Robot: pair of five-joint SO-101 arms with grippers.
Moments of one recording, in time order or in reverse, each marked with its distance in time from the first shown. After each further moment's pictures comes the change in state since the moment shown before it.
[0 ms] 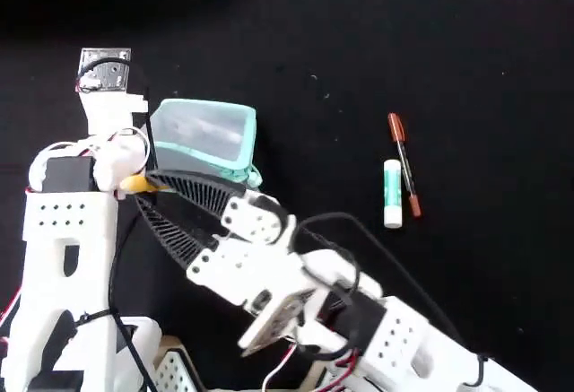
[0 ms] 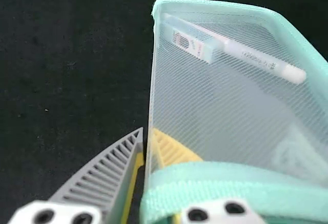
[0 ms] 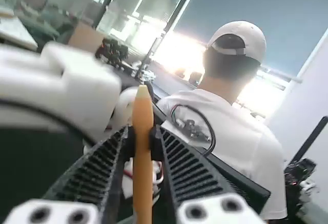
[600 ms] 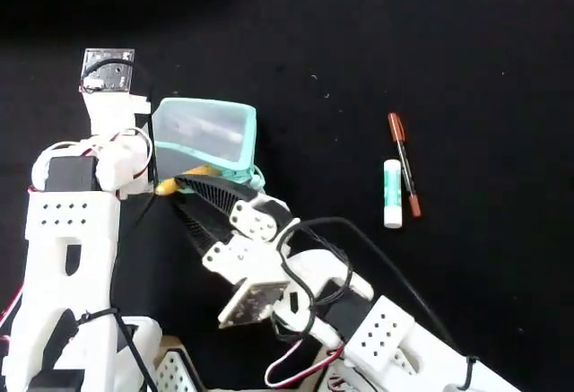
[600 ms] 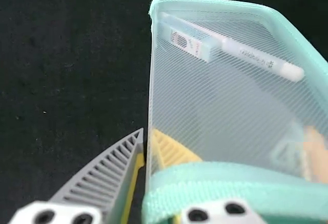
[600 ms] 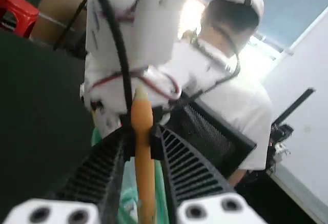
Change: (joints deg) left arm 0.4 0.0 0.2 0.0 -0.1; right arm 6.3 0.0 14.5 -5.3 4.3
